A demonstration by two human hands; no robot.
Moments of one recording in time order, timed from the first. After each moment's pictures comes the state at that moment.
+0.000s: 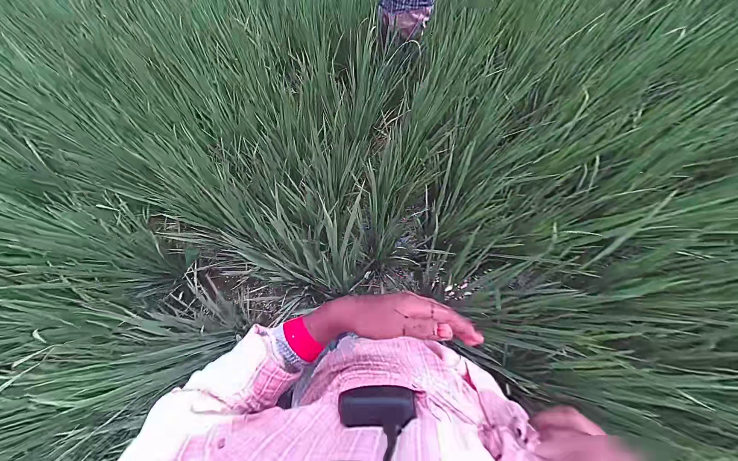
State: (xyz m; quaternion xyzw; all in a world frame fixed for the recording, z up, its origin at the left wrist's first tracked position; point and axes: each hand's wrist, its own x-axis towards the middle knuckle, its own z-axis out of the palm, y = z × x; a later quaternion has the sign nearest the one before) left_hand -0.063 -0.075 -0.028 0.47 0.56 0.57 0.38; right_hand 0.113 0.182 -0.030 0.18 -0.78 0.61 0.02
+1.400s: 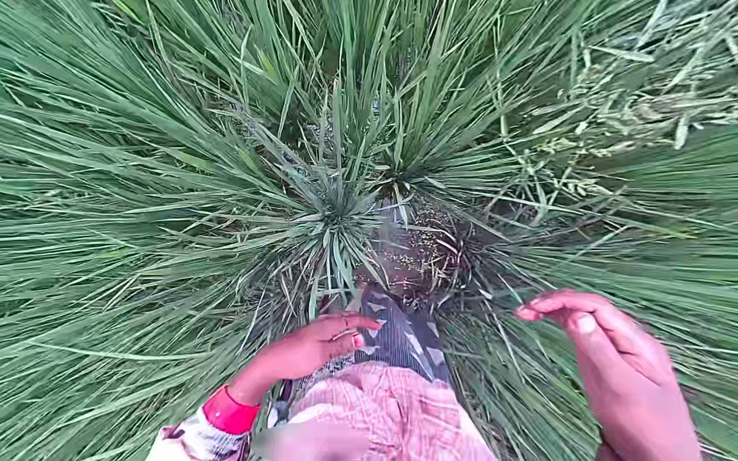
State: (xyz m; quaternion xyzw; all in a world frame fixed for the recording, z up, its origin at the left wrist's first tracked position) left_hand -0.086 0.071 -0.170 0.47 0.42 0.13 0.76; right_hand 0.249 0.160 -0.109 -0.47 -0.63 0.53 0.30
